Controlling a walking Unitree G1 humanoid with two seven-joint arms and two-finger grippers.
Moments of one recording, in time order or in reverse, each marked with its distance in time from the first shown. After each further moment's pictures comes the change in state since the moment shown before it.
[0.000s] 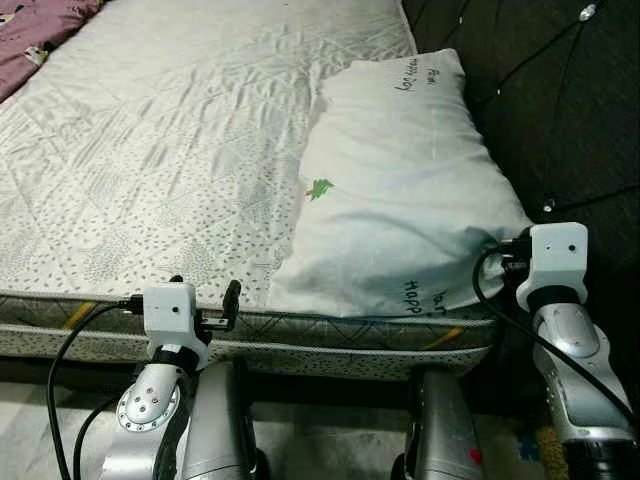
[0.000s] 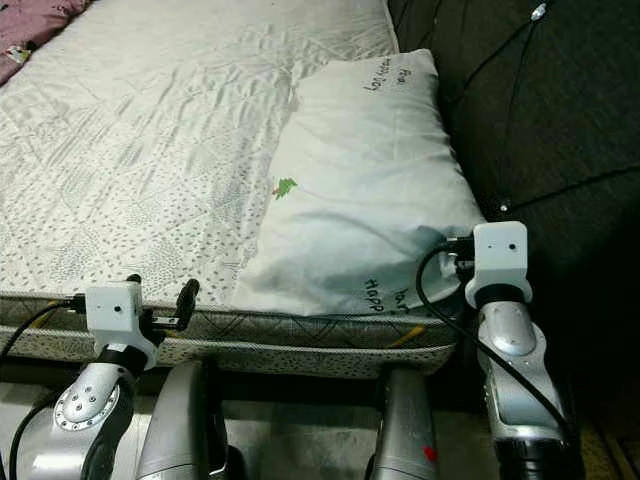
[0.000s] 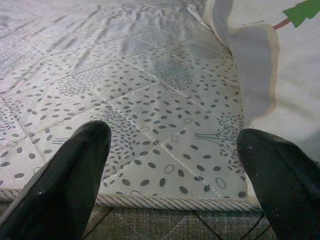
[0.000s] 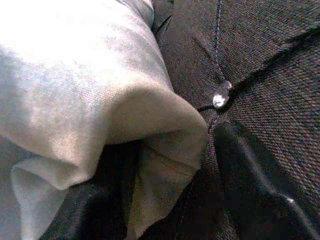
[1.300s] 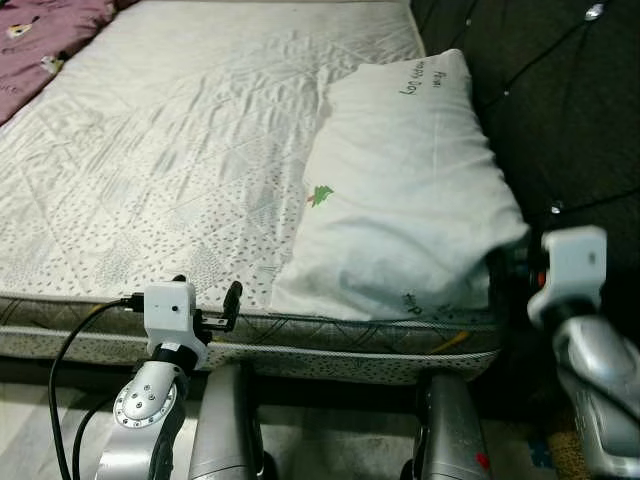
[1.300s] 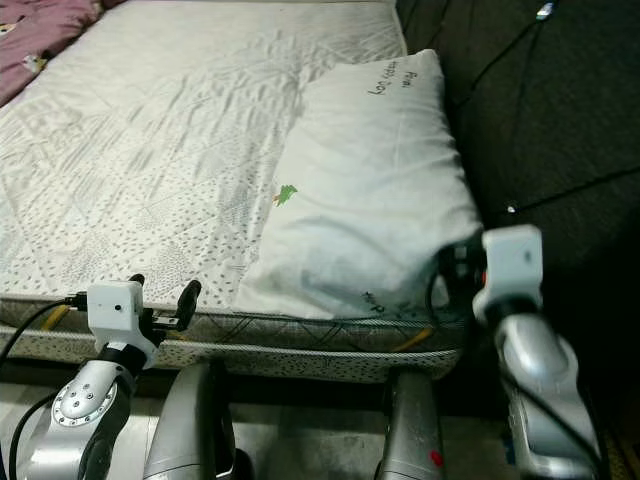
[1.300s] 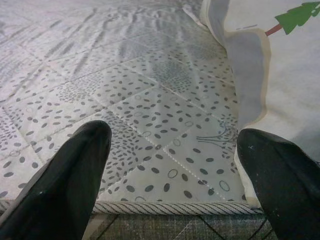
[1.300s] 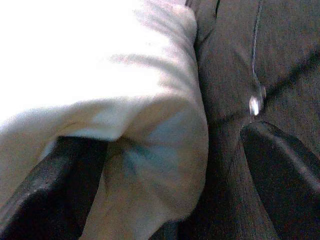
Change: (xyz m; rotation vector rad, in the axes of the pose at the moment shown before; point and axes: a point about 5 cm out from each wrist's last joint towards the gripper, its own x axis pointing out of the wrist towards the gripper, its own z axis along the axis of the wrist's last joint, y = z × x) left arm 0.004 0.003 -0.002 -0.001 0.010 -0.043; right arm -0.026 -0.006 0.000 0.048 -0.023 0.207
